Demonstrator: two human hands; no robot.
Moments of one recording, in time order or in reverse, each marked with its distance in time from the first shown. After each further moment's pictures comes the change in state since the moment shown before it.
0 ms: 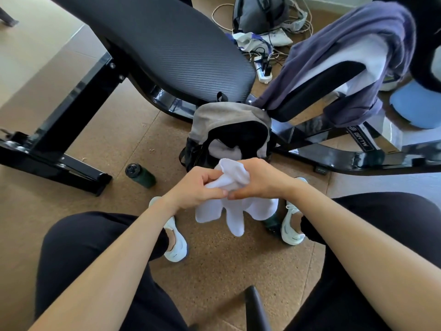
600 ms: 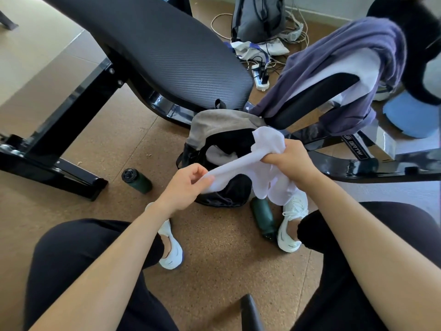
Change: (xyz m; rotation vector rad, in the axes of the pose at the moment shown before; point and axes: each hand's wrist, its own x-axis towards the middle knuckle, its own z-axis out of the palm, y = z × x) left_hand 0.004 -0.011 -0.008 0.102 0.307 -0.126; right_hand -0.004 0.025 -0.052 0.324 0.558 0.333
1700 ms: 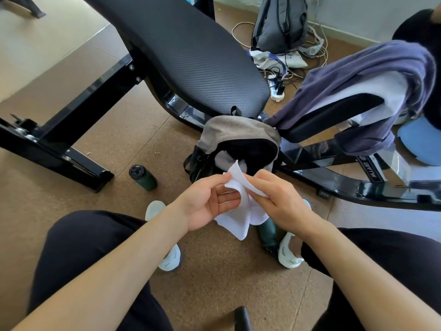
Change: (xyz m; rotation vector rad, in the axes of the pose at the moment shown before) left_hand -0.012 0.038 0.016 -1.102 -0.186 -0.429; right_hand -0.046 0.004 0.037 -0.396 -0.293 -0.715
